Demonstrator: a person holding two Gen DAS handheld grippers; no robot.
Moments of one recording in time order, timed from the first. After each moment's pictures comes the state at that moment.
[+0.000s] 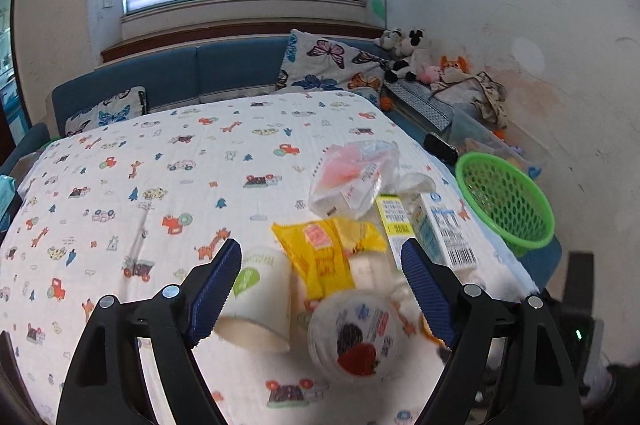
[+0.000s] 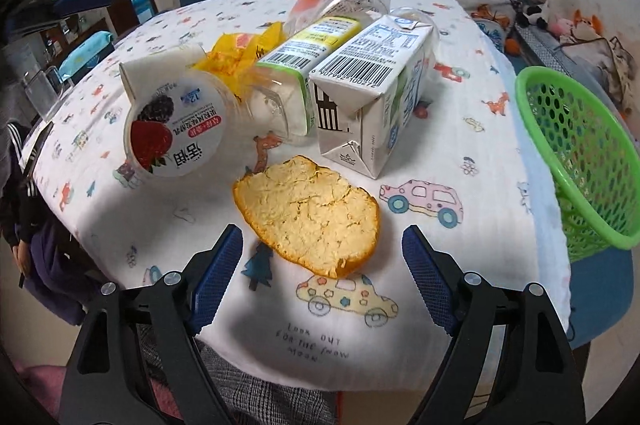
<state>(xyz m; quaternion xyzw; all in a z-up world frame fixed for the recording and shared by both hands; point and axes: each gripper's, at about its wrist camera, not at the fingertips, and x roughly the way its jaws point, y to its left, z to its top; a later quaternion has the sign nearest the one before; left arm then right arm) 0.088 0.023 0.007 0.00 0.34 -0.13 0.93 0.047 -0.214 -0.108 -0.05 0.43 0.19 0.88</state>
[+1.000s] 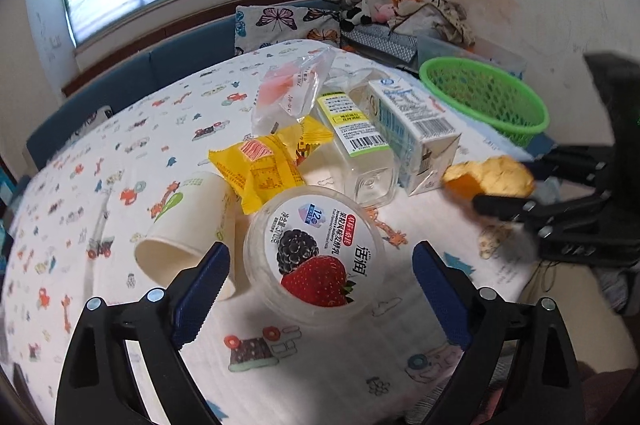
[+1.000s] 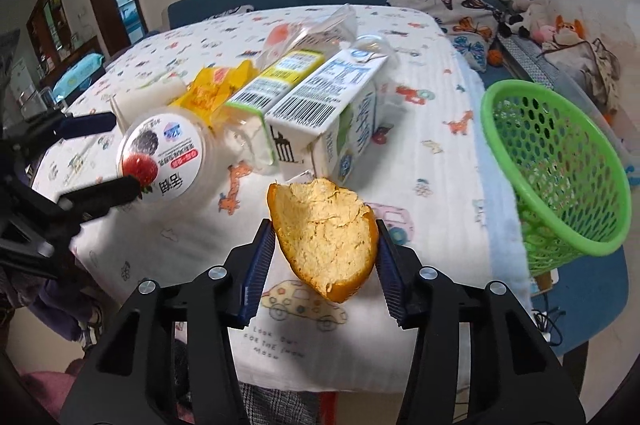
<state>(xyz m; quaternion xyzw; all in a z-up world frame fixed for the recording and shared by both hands) 0.058 -0.027 -0.066 0.14 0.37 -0.18 0.90 0.045 -0.246 -0.085 -0.03 0.40 0.17 0.90</state>
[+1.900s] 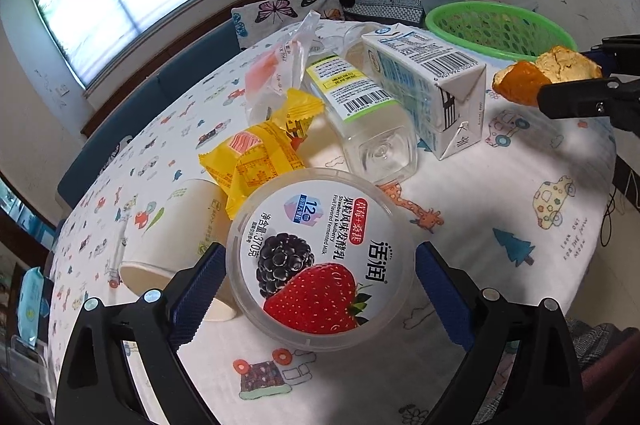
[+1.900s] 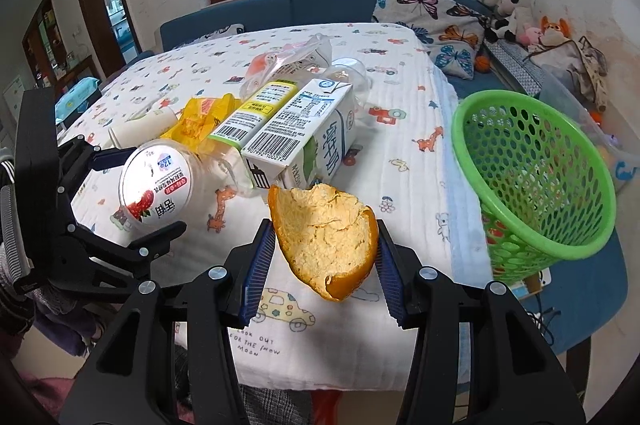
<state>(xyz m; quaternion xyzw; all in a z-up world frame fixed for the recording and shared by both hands) 0.070 -0.056 -0.099 0.25 0.36 -0.13 0.89 0.043 -0.266 -0.065 -0.01 0.39 0.16 0.91</state>
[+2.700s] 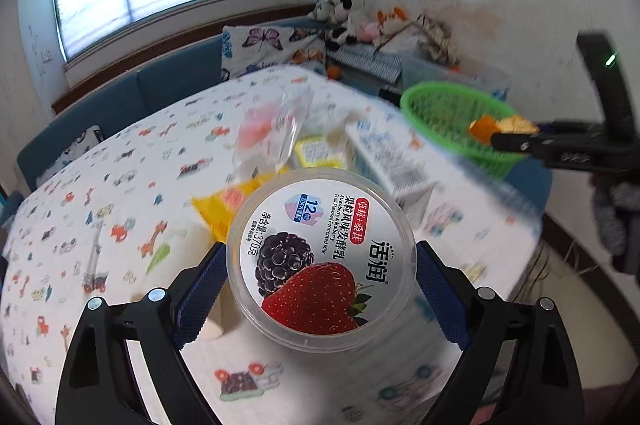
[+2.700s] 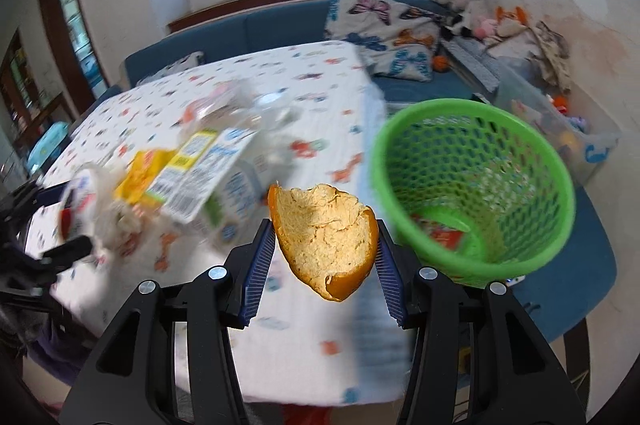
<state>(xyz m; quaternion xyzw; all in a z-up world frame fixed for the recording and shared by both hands) 0.066 -0.043 -0.028 0.11 0.34 -0.21 0.91 0.070 -0.338 -0.040 0.04 0.37 0.09 0.92</state>
